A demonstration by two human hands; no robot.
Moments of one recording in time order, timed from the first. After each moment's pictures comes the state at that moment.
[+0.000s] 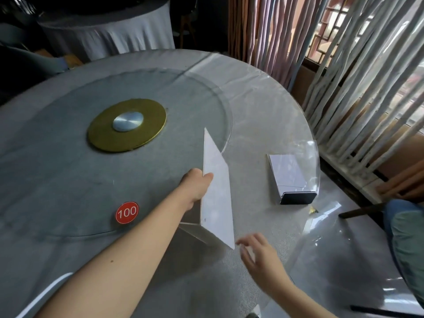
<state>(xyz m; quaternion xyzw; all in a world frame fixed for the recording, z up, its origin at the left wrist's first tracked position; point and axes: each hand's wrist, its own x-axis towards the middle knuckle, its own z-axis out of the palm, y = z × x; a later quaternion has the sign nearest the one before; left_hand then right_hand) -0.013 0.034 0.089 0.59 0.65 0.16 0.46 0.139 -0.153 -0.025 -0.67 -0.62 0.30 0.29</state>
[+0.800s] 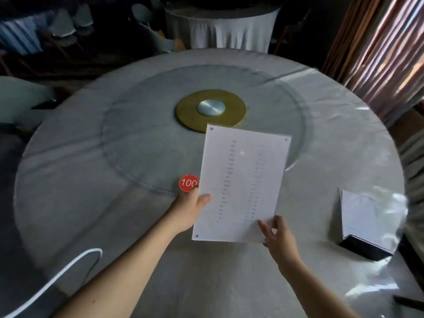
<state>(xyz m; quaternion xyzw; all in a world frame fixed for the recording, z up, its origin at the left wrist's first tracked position) -0.171 -0.070 0.070 0.56 0.67 0.26 0.41 0.085 -0.073 -0.009 -0.68 -0.50 0.46 0.28</state>
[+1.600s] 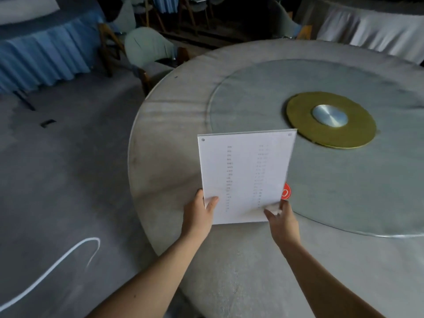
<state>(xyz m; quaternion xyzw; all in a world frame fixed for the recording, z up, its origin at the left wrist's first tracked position) -0.302 -0.175 0.004 0.23 0.85 0.42 0.19 -0.136 -0.028 -0.034 -0.56 -0.70 0.42 0.15</state>
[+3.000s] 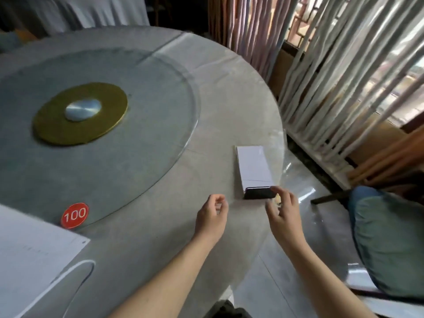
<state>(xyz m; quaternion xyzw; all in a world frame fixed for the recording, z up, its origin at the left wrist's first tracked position) 0.114 -0.048 -0.021 0.57 0.63 0.24 0.47 0.291 -0.105 -0.012 -0.77 -0.44 0.24 0.40</state>
